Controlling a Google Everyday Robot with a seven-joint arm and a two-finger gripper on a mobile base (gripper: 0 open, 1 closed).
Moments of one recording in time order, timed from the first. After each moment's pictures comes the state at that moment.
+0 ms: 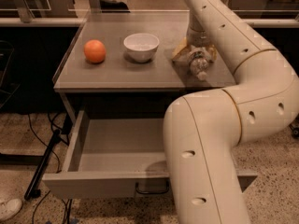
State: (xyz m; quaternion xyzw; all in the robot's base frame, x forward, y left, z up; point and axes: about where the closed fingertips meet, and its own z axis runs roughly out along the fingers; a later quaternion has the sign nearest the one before) arm 0.783 -0.199 0.804 0.02 0.99 -0.07 0.11
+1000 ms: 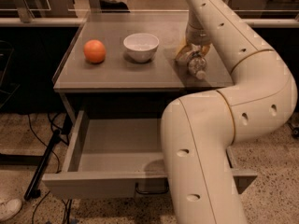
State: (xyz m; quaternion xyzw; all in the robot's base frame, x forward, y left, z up) arm 0.782 -0.199 0.816 0.02 0.99 -0.07 0.11
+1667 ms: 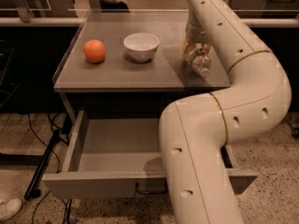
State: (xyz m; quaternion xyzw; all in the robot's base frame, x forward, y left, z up) arm 0.782 -0.199 0.827 0.02 0.99 -0.07 0.11
